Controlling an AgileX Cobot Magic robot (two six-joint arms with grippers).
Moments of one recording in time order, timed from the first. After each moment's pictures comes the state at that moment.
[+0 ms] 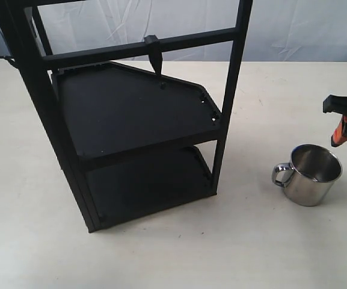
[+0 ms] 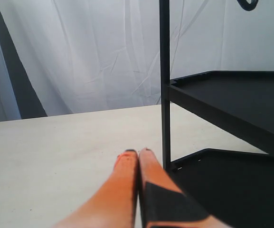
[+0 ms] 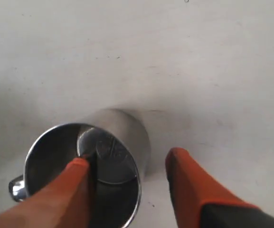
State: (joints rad) left arm -0.17 0.00 0.00 0.04 0.13 -0.01; right arm -0.11 1.59 -0.96 0.26 0.81 -0.05
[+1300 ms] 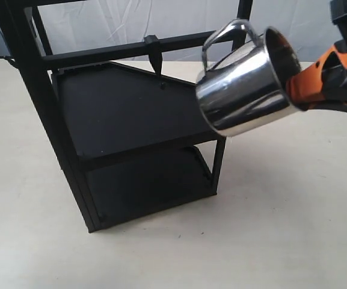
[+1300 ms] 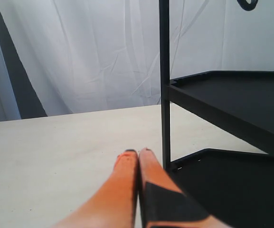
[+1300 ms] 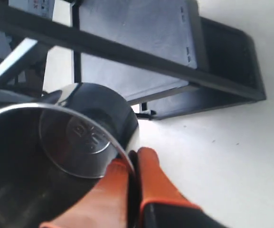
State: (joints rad) left arm -0.17 0.00 0.00 0.04 0.13 -0.01; right arm 0.02 1.13 -0.95 0.95 1.23 -0.25
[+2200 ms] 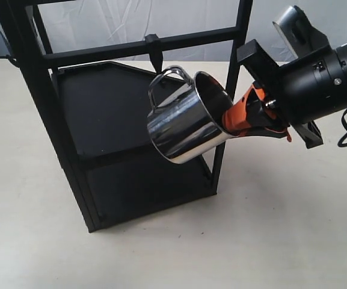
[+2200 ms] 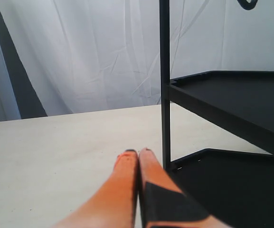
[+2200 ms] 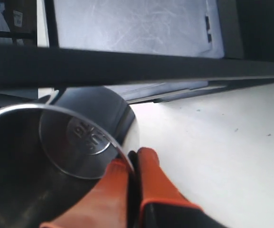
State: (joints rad) left arm -0.17 0.00 0.00 0.04 0.13 -0.01; right arm 0.23 1.38 -0.93 1.01 1.06 -0.23
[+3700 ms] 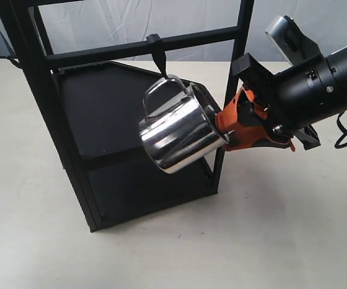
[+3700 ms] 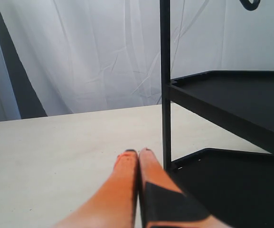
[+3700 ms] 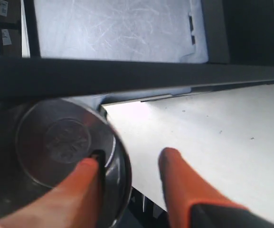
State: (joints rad) left arm -0.17 0.00 0.00 0.04 0.13 -0.01; right arm 0.24 1.42 -0.93 0.98 1.06 -0.28
